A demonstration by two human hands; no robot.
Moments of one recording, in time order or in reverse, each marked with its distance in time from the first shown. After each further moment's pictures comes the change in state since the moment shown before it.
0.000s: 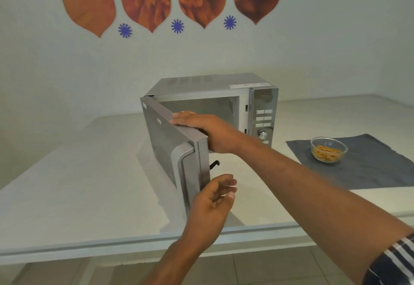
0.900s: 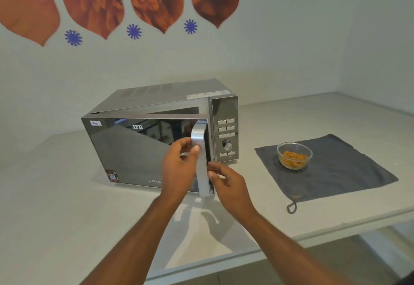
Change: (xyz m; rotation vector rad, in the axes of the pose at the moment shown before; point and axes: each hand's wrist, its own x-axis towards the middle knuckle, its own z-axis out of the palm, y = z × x) left_hand 0.170 -0.005 0.050 0.289 0.297 0.194; right_hand -0.147 0.099 0.022 0.315 0.671 0.594
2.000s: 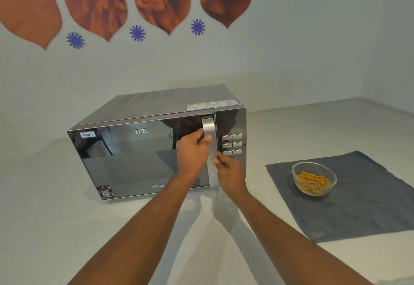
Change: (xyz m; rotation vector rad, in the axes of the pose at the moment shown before) left_hand 0.123 -0.047 0.087 0.114 0.082 0.087; right_hand 0.140 0.050 0.014 0.000 0.093 0.242
